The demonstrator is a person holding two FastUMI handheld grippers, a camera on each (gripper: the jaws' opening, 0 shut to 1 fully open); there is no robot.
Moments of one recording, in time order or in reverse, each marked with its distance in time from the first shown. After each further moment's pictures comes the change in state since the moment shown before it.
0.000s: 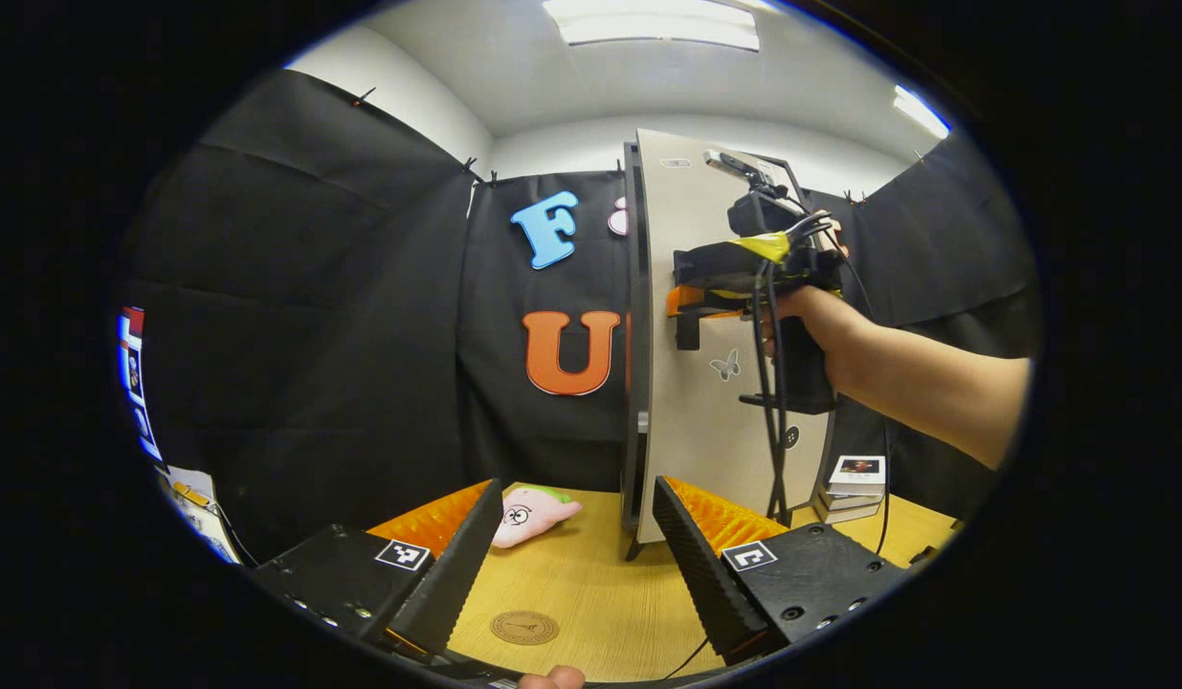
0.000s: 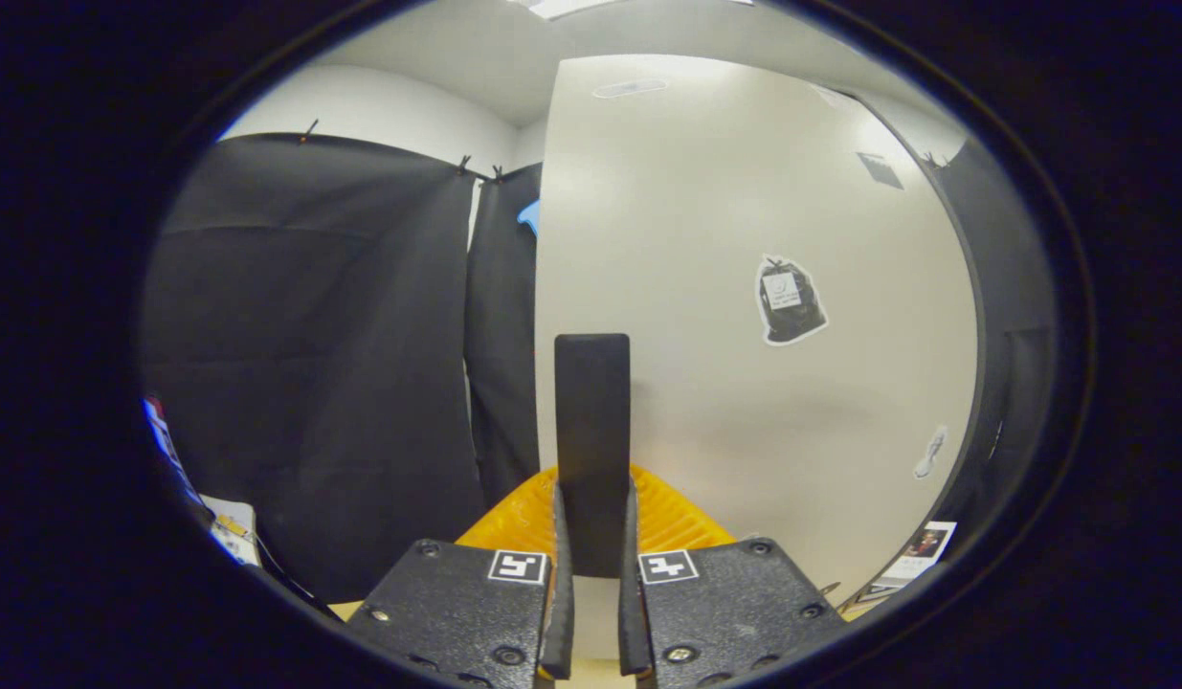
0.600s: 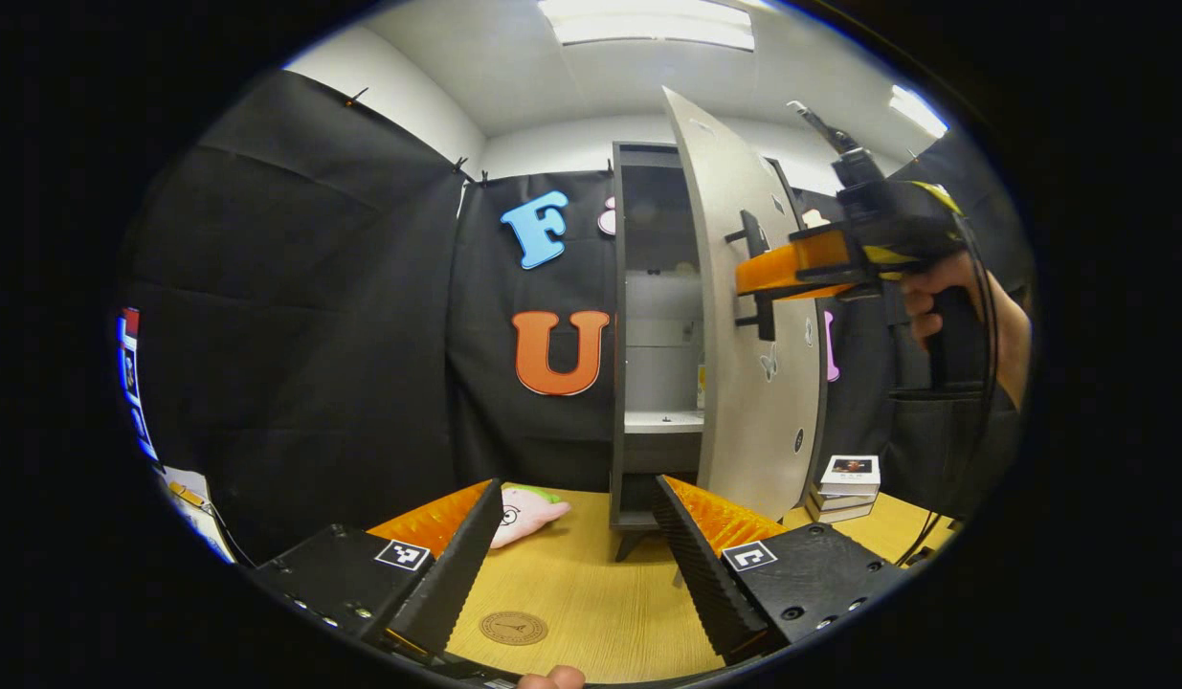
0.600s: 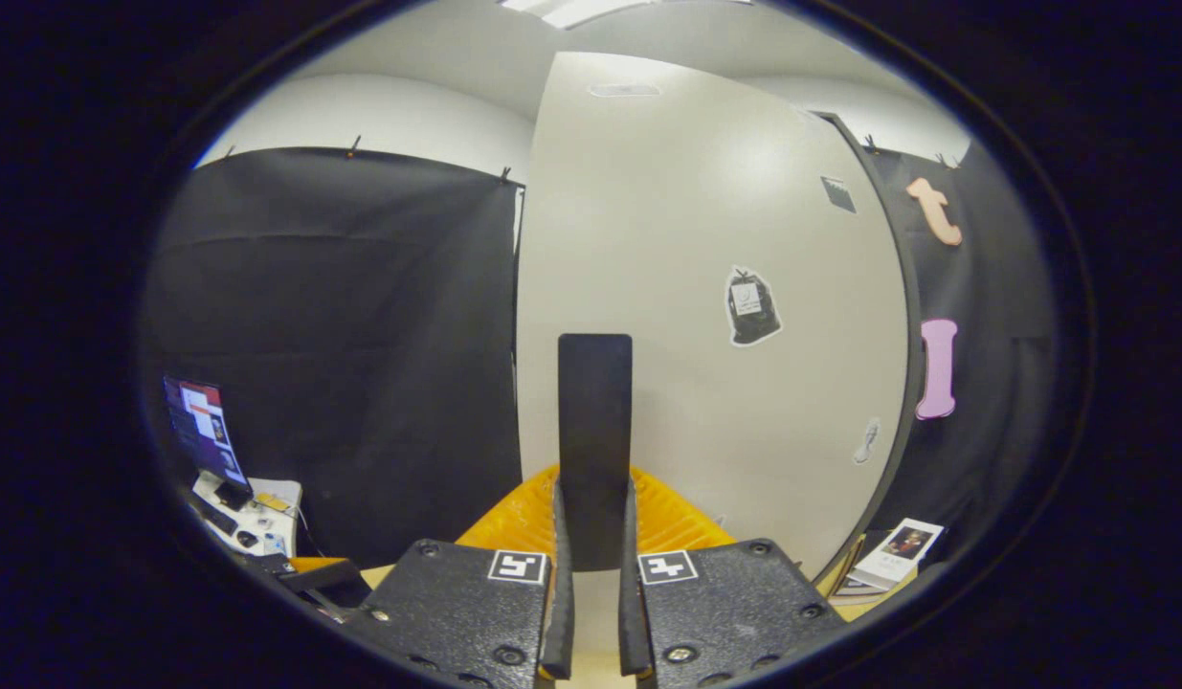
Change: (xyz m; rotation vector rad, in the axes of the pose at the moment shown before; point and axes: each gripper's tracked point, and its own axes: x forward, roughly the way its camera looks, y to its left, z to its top) left arm 0.007 -0.018 -0.004 0.001 0.003 -0.027; right arm -0.097 -0.015 0.007 -0.036 0.032 0.121
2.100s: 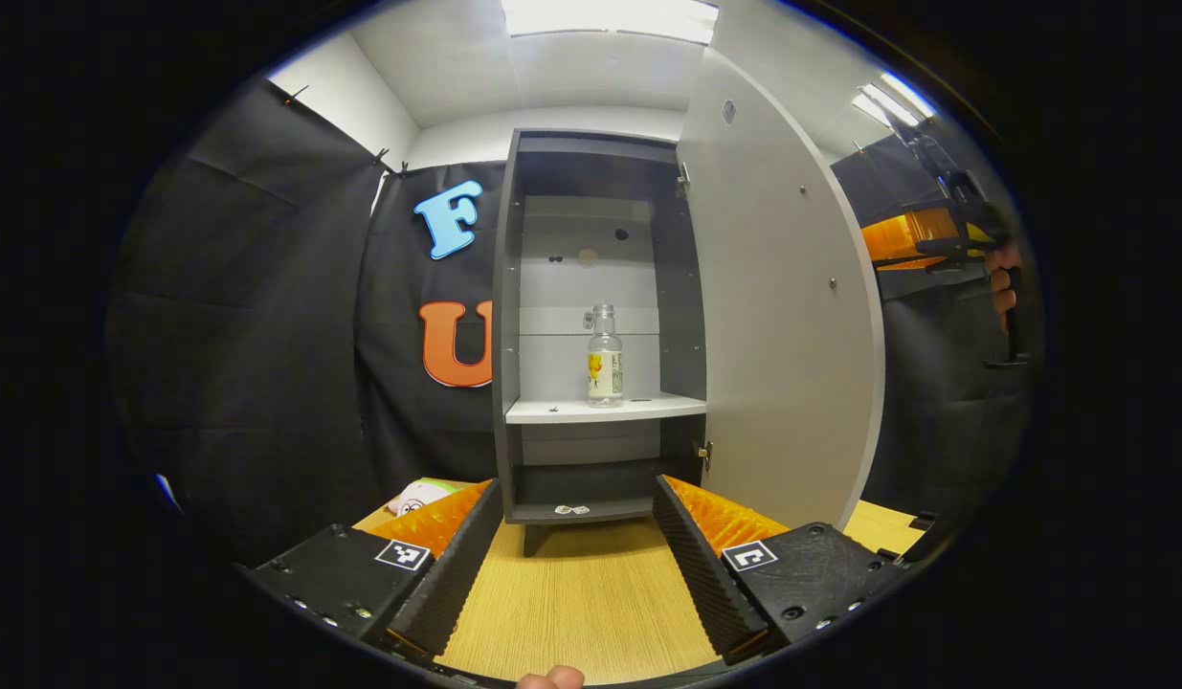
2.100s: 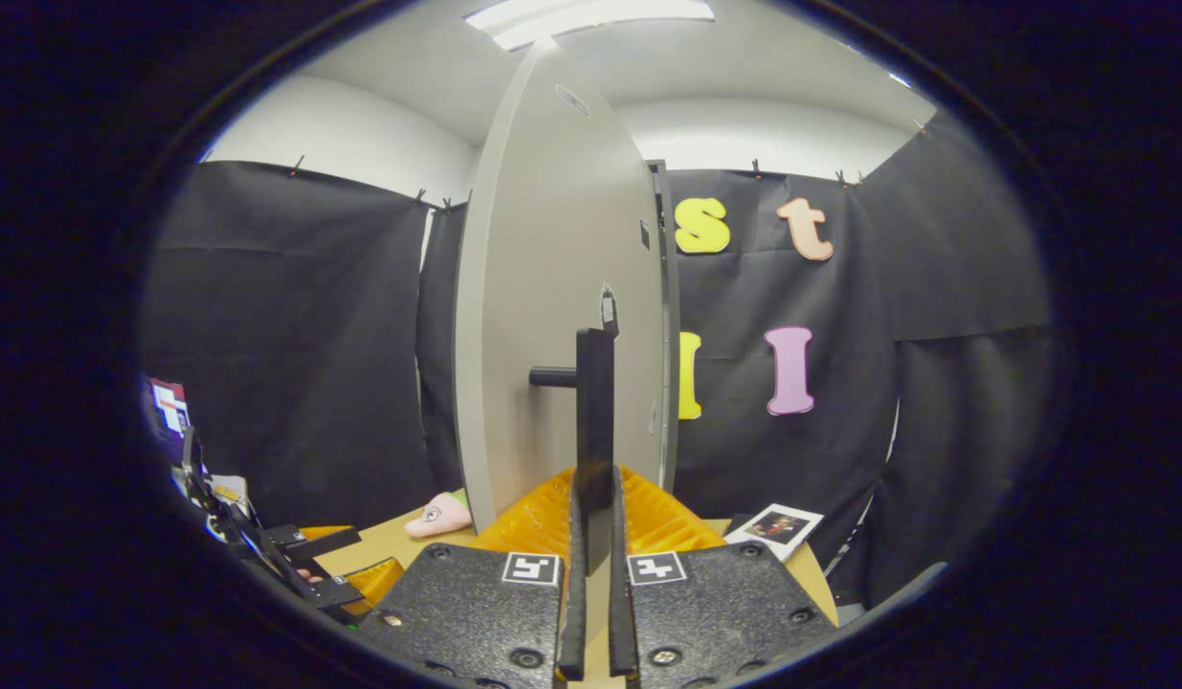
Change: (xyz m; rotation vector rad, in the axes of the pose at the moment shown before) left arm 0.001 -0.114 -0.011 0.023 0.025 -0.212; right arm -0.135 -0.108 -0.009 0.029 -0.071 -0.320
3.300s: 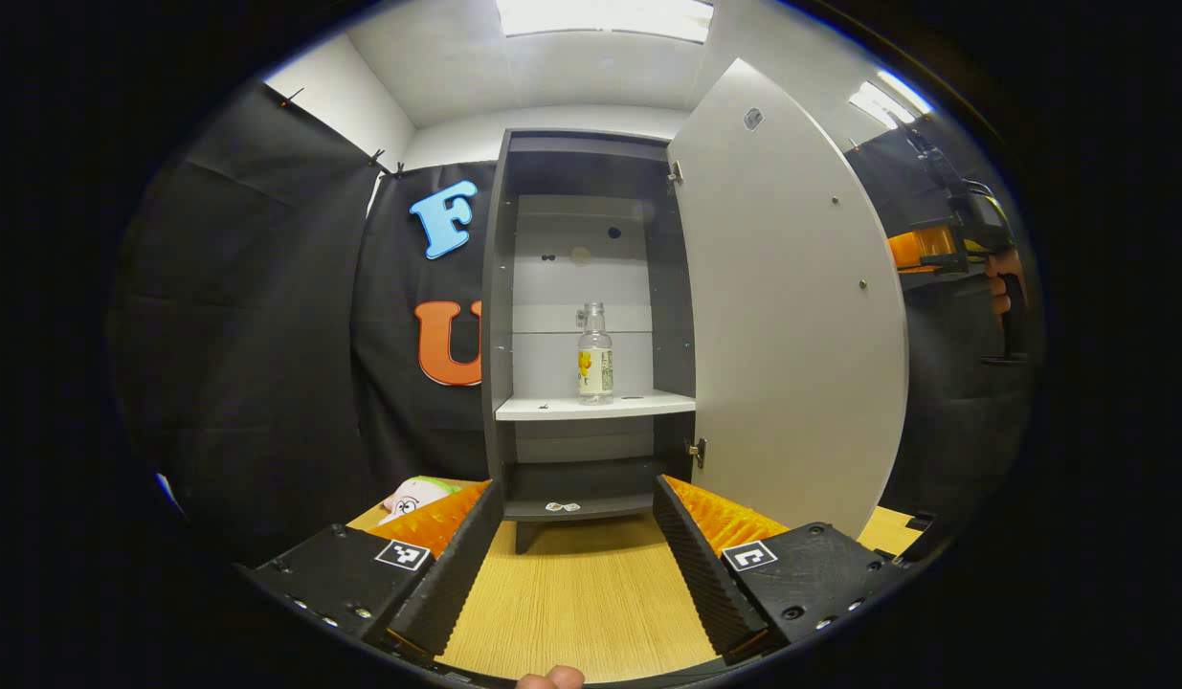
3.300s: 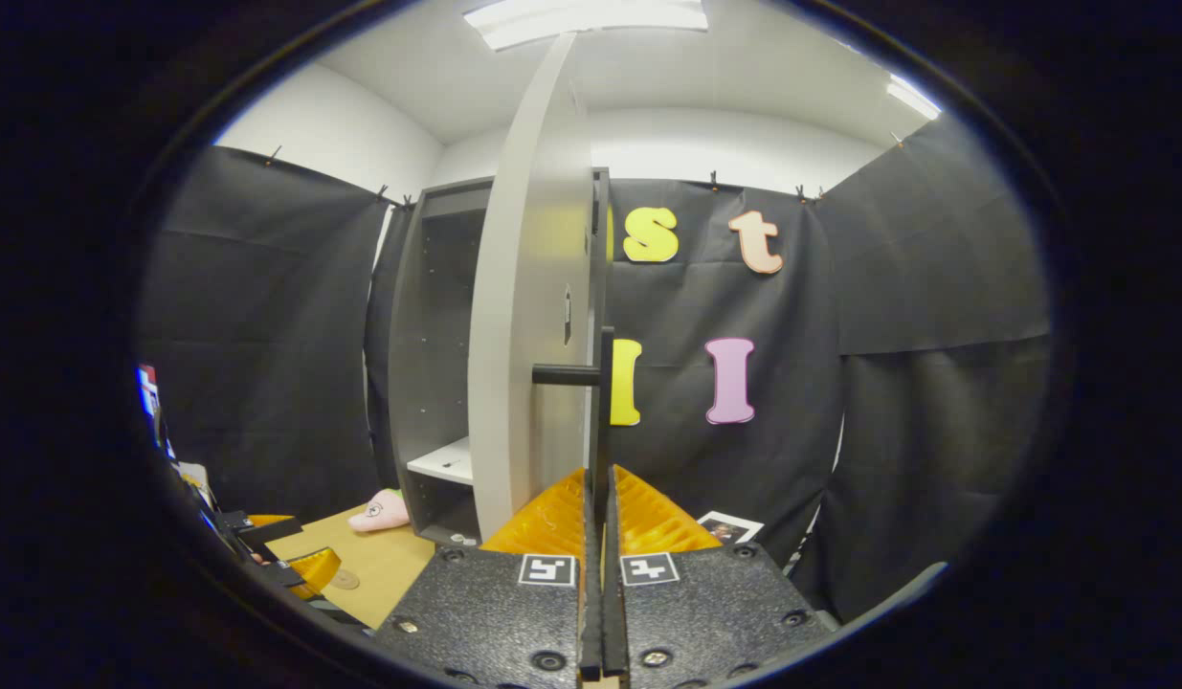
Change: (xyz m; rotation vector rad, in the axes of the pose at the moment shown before) left arm 0.001 -0.018 -0.005 -0.001 -0.003 0.004; right arm -0.018 -0.052 -0.001 -0.032 -0.021 -0.144
